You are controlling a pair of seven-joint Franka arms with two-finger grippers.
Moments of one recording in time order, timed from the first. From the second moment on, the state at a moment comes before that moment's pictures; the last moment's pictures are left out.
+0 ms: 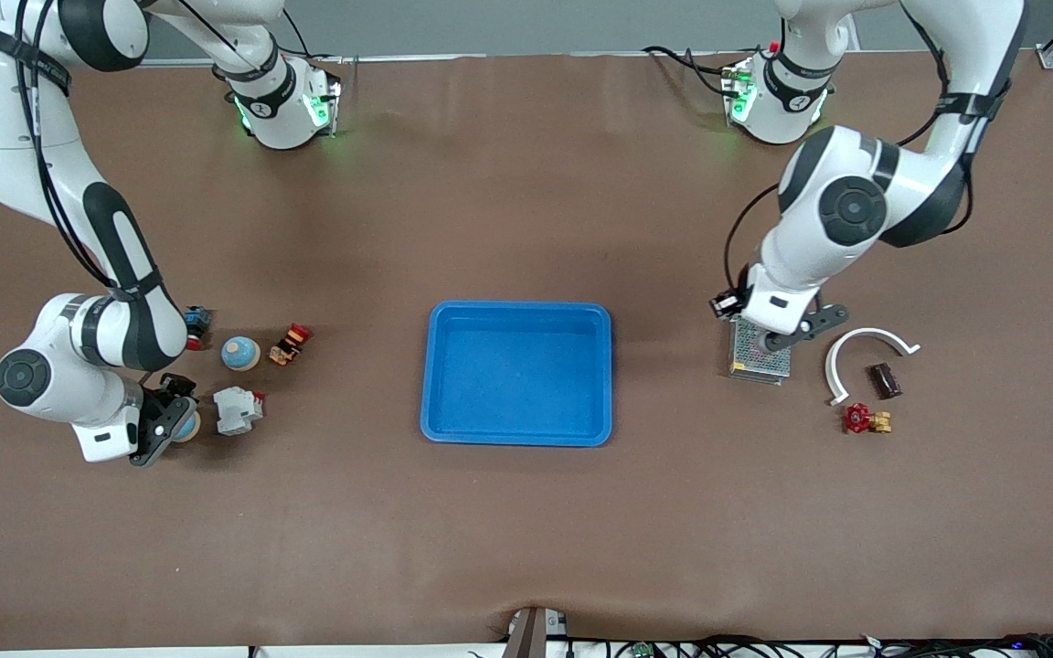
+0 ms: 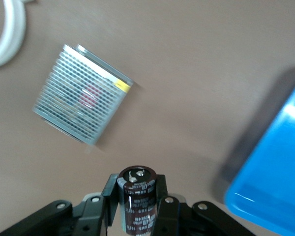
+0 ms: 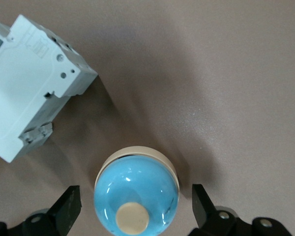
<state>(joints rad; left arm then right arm) 0.17 0.23 -0.60 -2.05 0.07 2.18 -0.89 -0.15 0.72 -0.01 -1.70 -0.06 2.40 -1.15</state>
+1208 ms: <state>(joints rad) -0.21 0.72 -0.54 -1.58 0.19 2.19 -1.57 -0.15 0.70 0.00 -1.47 0.04 2.04 -1.03</state>
